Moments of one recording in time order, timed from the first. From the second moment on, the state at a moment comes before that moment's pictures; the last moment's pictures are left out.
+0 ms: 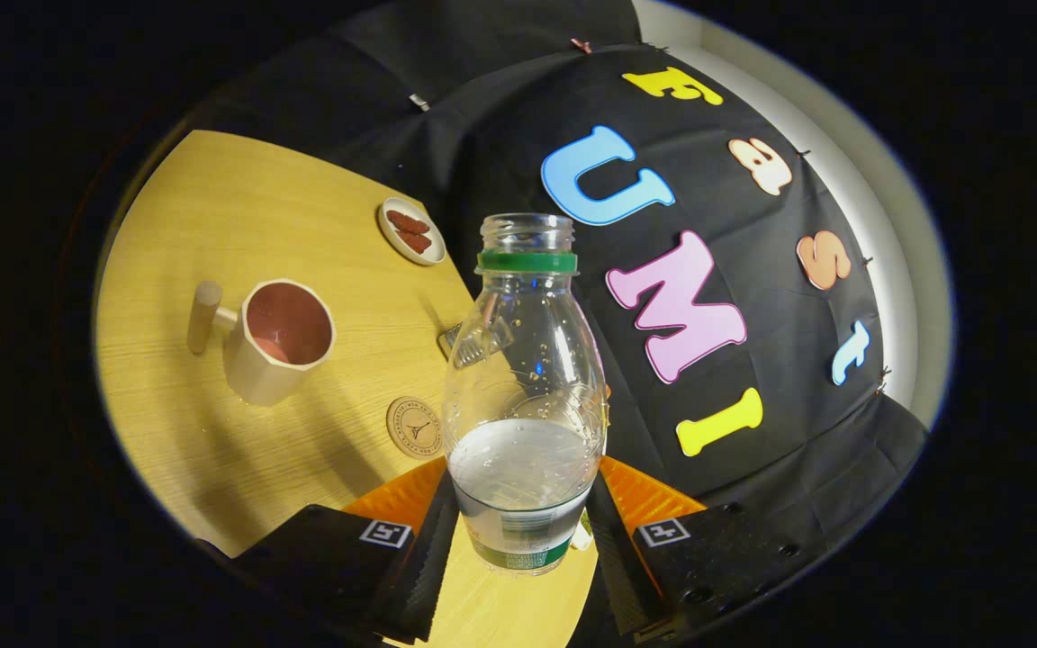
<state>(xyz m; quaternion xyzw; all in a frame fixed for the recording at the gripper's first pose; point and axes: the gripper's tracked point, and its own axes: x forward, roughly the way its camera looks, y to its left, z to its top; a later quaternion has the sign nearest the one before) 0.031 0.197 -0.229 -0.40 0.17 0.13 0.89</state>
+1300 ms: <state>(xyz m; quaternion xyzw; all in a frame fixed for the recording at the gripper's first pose) 0.053 0.222 -0.292 -0.62 0.22 0.18 0.73</state>
